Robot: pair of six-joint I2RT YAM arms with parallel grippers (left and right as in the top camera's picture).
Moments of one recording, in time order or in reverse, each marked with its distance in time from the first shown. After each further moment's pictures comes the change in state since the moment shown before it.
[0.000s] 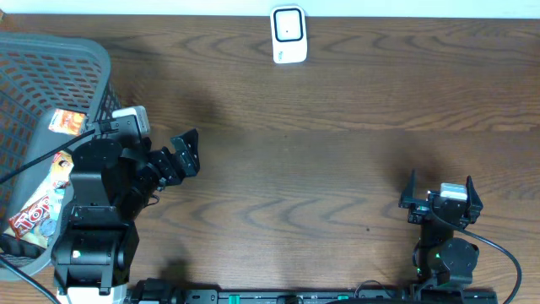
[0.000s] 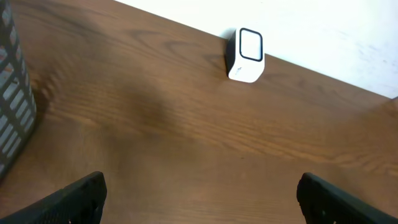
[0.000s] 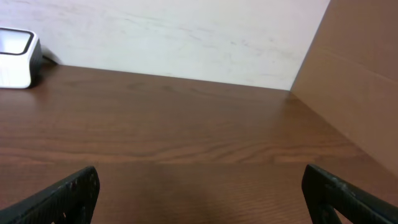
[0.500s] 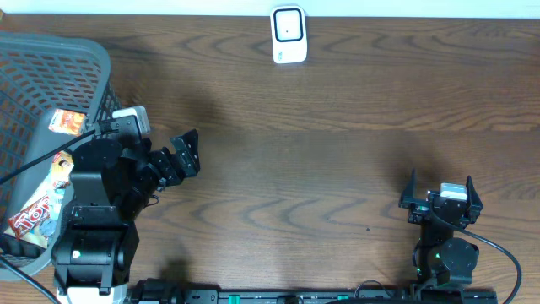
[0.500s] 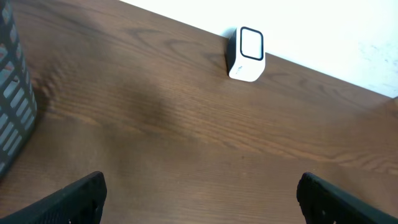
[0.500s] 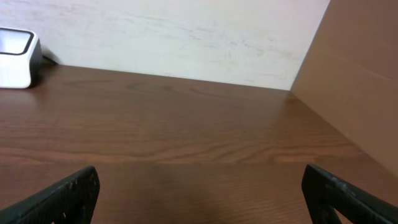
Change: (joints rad) left arm 0.000 0.000 0.000 -0.004 0.000 0.000; right arm 0.000 0.000 0.000 0.000 0.000 0.000
